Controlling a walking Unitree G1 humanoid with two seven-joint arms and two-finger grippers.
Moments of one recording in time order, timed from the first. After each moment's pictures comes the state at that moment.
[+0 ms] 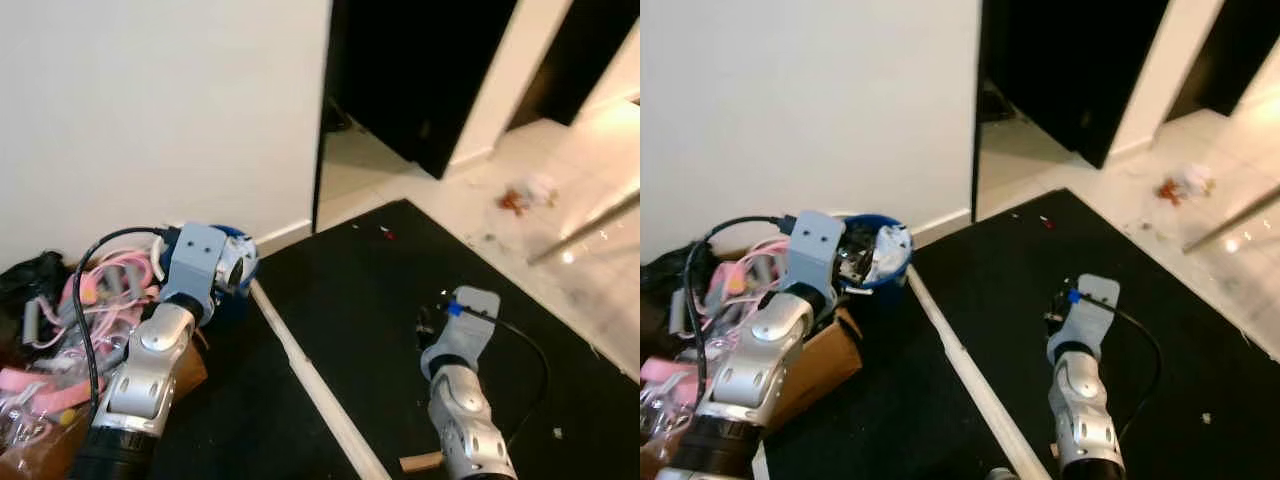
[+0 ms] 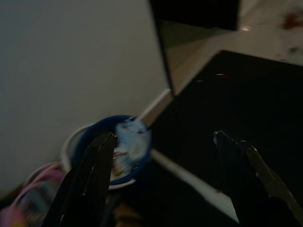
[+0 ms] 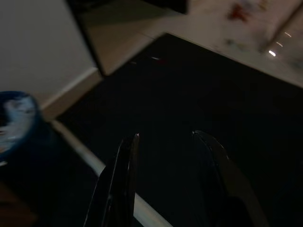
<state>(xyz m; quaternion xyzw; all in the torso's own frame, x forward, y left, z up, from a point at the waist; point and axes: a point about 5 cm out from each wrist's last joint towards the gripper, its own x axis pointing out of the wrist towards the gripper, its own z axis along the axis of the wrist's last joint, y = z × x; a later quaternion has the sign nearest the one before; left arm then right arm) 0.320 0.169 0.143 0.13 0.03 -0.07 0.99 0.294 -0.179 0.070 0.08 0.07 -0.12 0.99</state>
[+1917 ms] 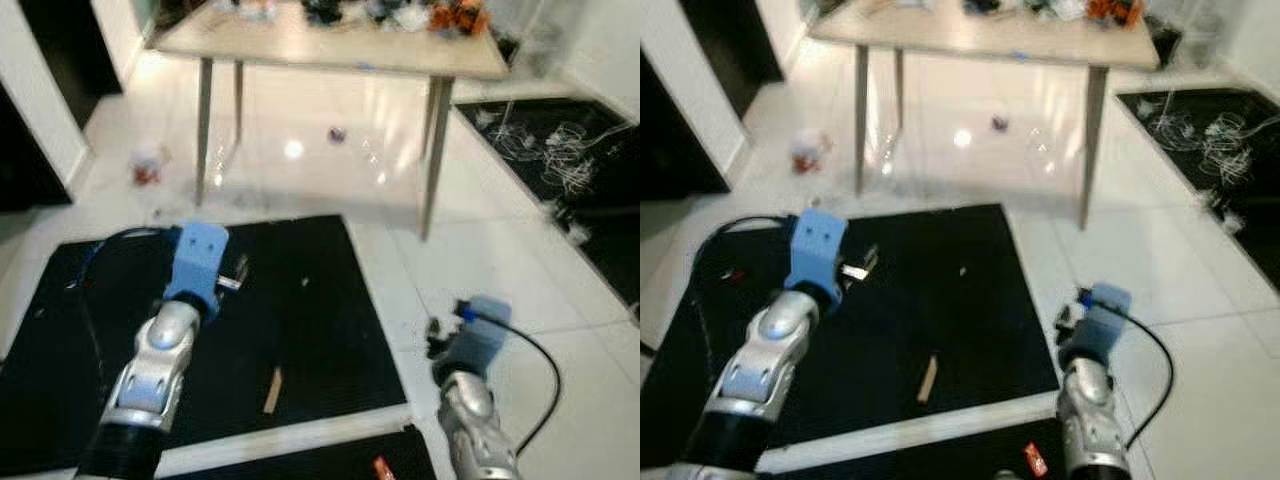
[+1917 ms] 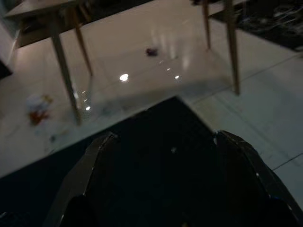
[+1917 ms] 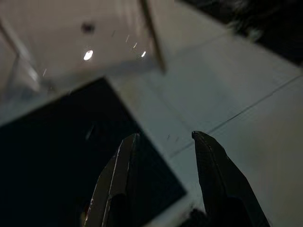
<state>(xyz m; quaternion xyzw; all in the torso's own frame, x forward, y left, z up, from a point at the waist) 0.324 0.156 0.152 0.10 0.01 -0.09 0.99 0.289 -0.200 0.076 0.10 0.05 -0.17 0.98</state>
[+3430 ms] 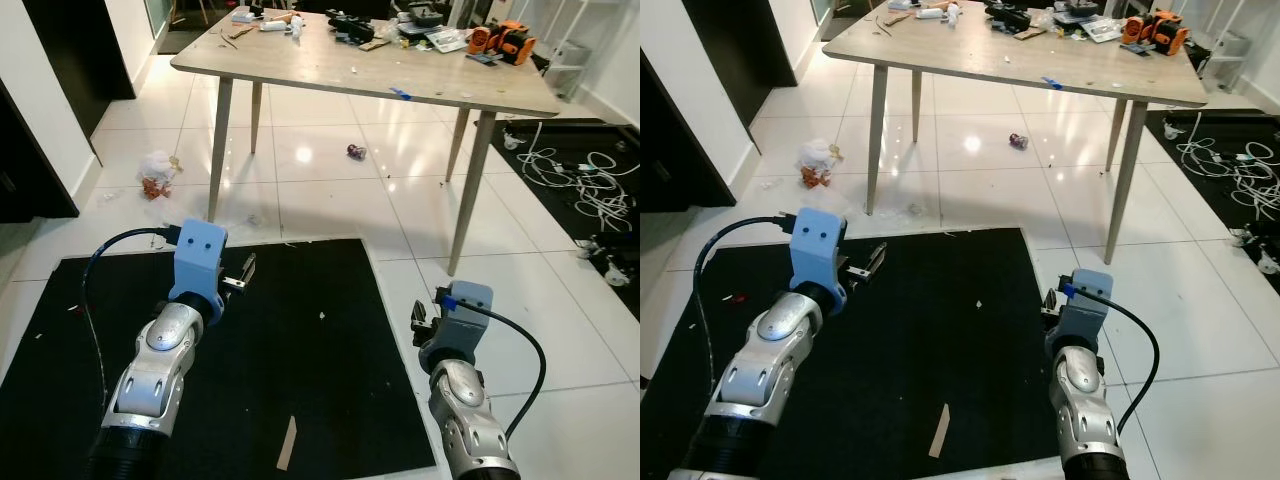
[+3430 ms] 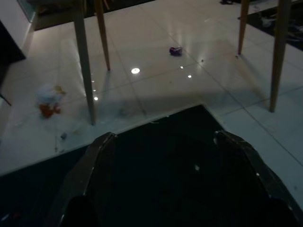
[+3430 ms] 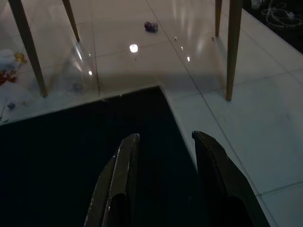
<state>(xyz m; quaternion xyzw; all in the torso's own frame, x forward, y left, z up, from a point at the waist) 0.319 0.156 0.148 0.06 0.02 -0.11 0.99 0.302 -0.180 0.086 0.04 0.04 -0.09 0.99</state>
